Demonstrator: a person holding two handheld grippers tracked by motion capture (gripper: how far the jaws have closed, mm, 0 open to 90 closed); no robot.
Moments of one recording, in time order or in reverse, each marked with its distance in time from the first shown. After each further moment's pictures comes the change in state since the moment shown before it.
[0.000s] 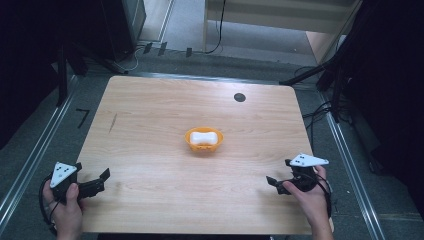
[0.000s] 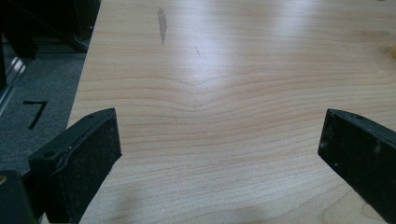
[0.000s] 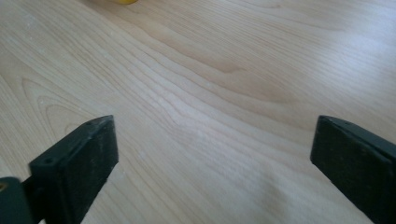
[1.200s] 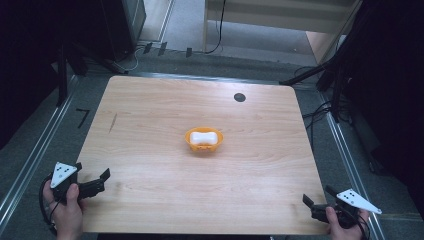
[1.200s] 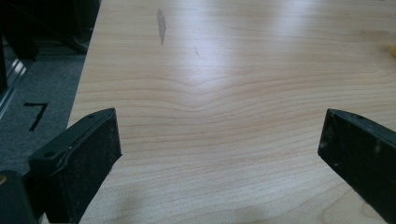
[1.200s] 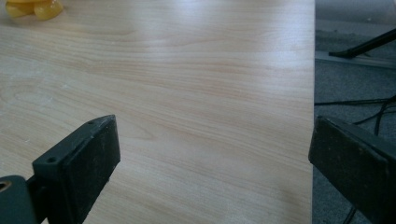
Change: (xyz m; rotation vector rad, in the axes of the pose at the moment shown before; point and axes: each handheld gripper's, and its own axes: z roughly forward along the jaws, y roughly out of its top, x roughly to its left) left arm -0.001 0.000 0.000 -0.003 0.001 0.006; right arm -0.020 -0.104 -0.075 -0.221 -0.248 0.196
